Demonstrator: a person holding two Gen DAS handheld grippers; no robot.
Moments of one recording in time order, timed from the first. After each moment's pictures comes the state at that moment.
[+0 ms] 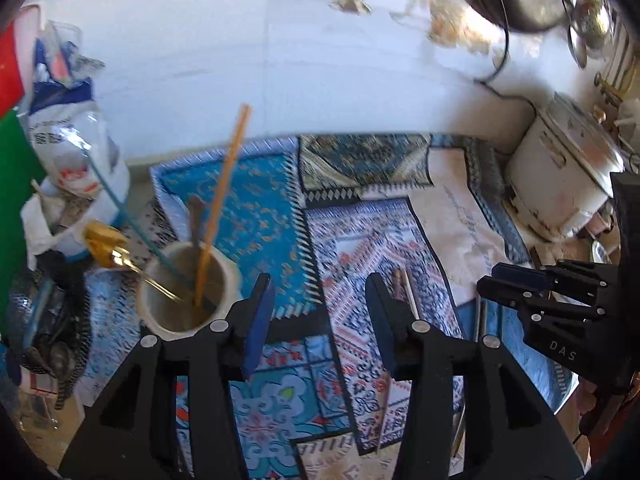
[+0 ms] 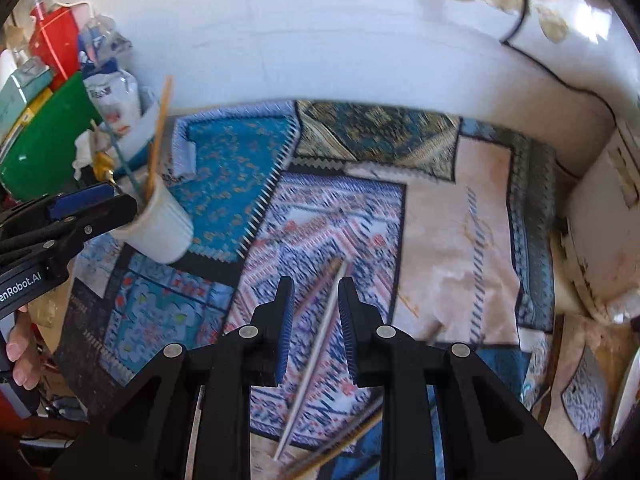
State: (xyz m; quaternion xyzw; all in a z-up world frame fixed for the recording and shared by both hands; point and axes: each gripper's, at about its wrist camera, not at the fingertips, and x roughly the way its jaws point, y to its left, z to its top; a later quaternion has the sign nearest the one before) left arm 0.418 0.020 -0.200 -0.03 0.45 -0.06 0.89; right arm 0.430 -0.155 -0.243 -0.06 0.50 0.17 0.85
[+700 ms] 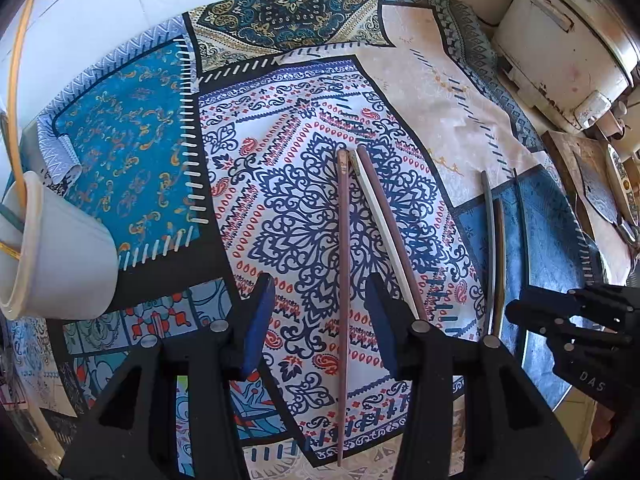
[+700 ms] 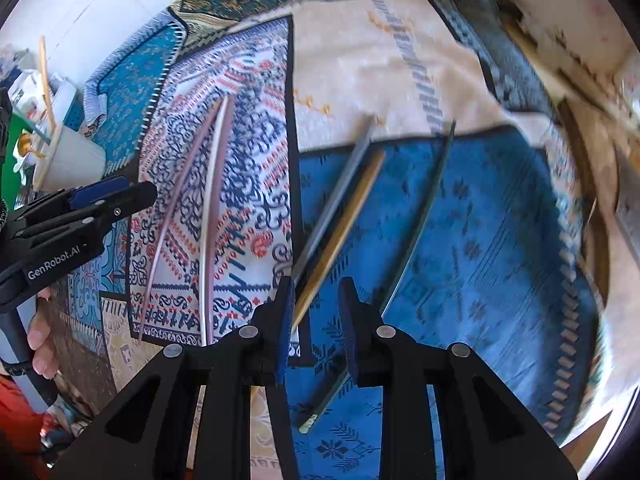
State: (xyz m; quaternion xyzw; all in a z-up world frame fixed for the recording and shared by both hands) left arm 0.440 -0.061 -0.311 0.04 0.57 -0.11 0.81; right arm 0.388 -0.236 -0.338 0.07 0.62 0.08 0.78
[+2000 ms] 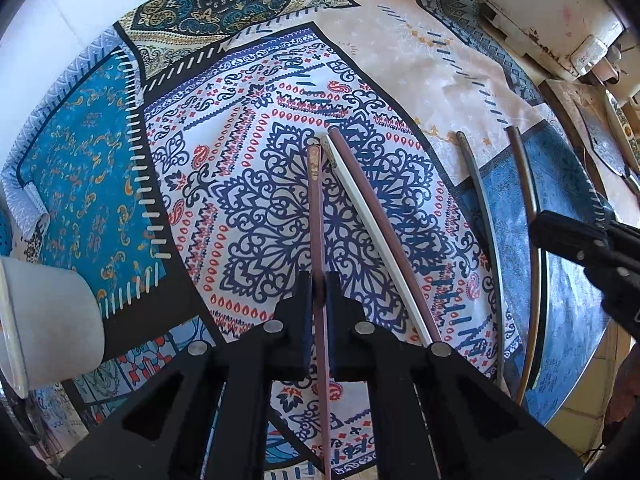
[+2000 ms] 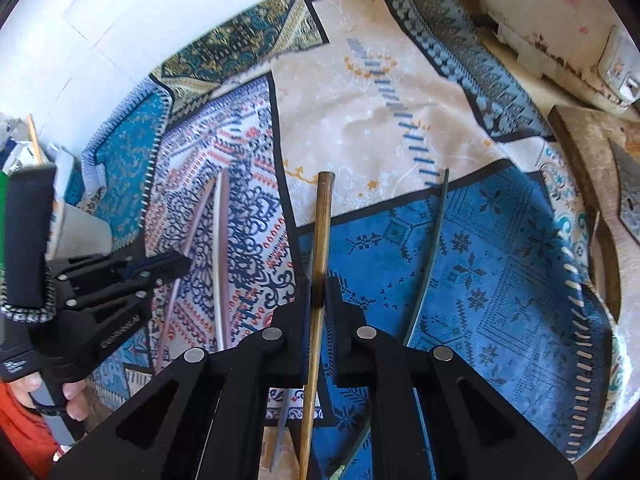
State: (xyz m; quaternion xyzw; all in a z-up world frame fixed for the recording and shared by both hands) left arm 0.474 -0.093 -0.331 0.10 0.61 -0.15 0.77; right arm 0.409 -0.242 -0.317 0.13 0.55 0.06 0.83
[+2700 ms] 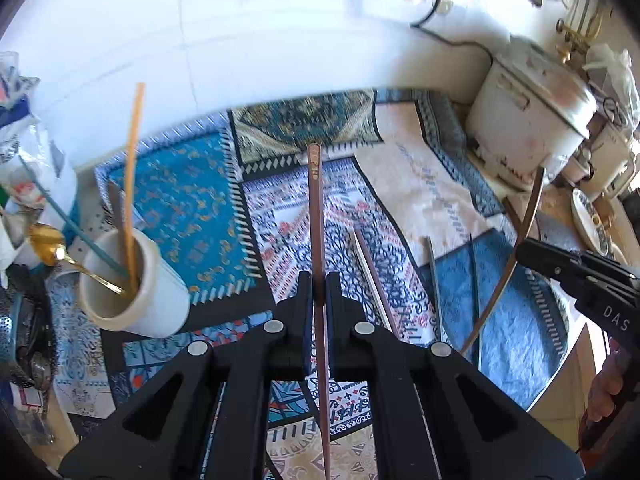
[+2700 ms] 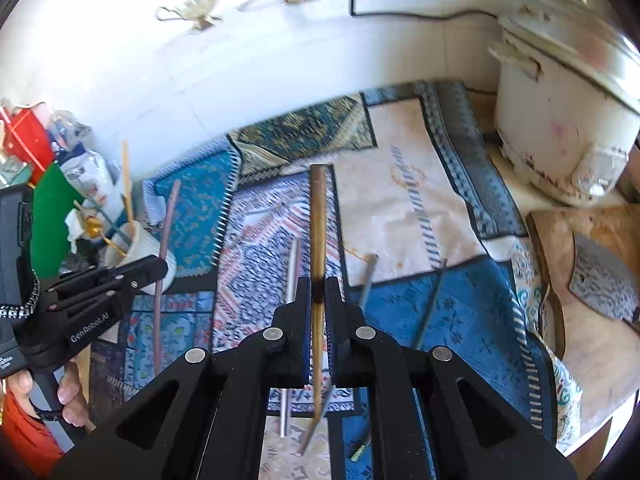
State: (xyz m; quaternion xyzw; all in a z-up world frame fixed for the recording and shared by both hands) left arm 0.408 -0.027 -0.205 0.01 0.47 -0.11 0.88; right arm 0.378 -0.215 -0.222 0.09 0.44 0.11 0.89
